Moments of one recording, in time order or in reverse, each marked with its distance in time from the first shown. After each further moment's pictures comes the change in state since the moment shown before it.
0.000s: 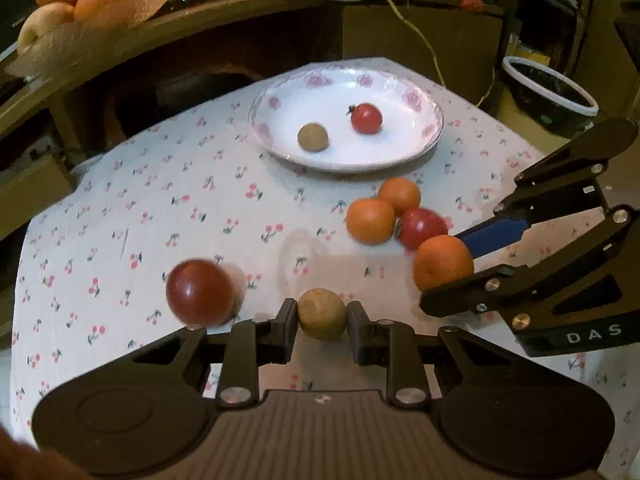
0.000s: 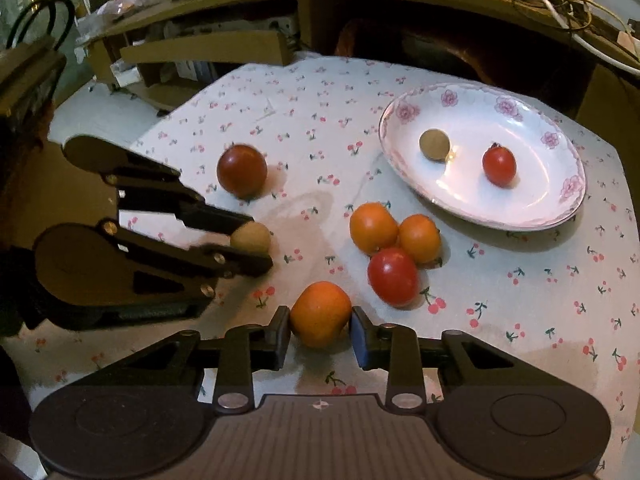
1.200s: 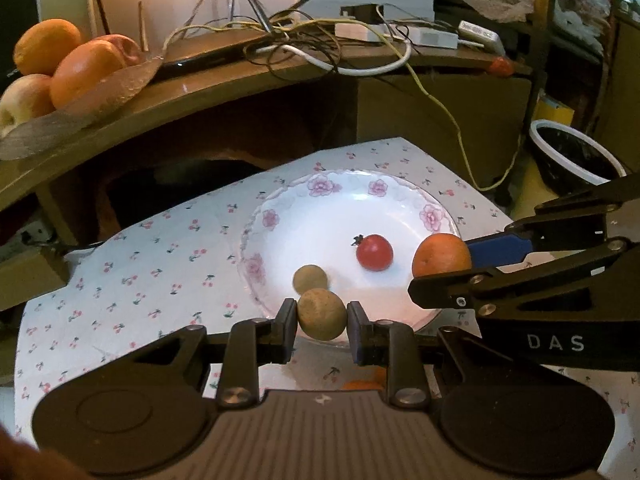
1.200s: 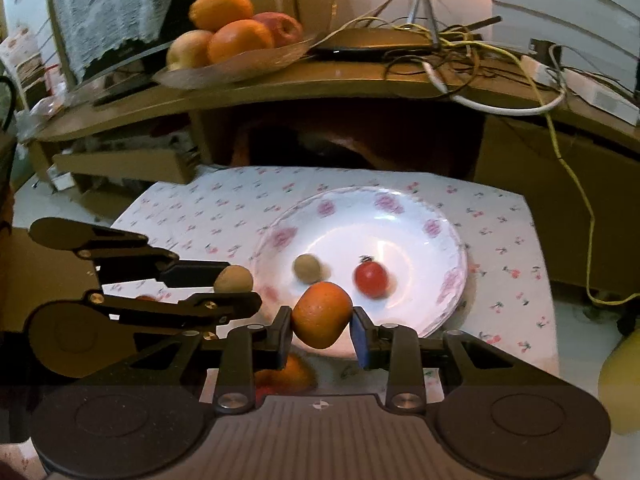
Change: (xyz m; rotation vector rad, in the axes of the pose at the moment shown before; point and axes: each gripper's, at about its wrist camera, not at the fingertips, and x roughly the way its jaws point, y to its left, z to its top) left arm 0.029 -0.011 0.090 -0.043 -0.114 0.056; right arm -0.023 -0.070 0.045 0.172 -0.210 -0.160
